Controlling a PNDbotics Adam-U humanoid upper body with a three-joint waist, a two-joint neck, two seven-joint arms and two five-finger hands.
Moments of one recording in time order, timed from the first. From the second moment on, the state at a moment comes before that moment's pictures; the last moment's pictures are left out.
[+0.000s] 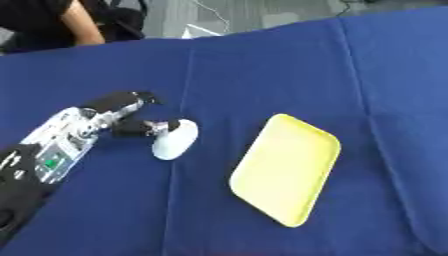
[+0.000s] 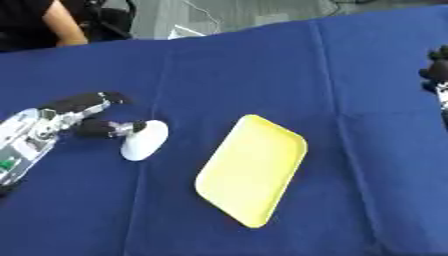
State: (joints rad) left arm -0.50 0.68 -0.39 -1.37 -0.60 0.05 -0.33; right arm -0.16 -0.33 -0.15 -1.89 0.20 0.06 0.13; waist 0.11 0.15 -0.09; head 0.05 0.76
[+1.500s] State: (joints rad) left arm -0.45 0.75 -0.44 -1.56 -0.52 0.08 -0.39; right arm -0.16 -0.34 -0.15 -1.89 0.21 0.06 0.13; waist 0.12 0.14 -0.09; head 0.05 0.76
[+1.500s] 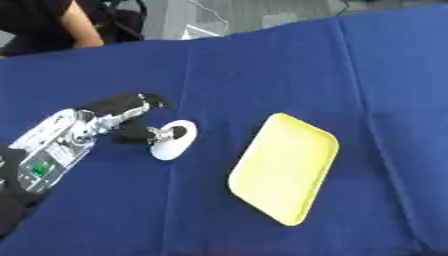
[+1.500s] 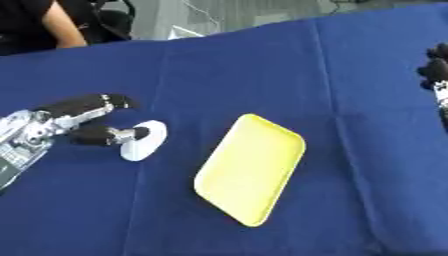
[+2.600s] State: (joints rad) left arm -0.45 0.71 -0.46 -1.47 -0.62 0.03 -0.38; right arm -0.16 -0.34 -0.15 -1.89 0.21 0.06 0.13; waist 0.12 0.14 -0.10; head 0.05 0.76
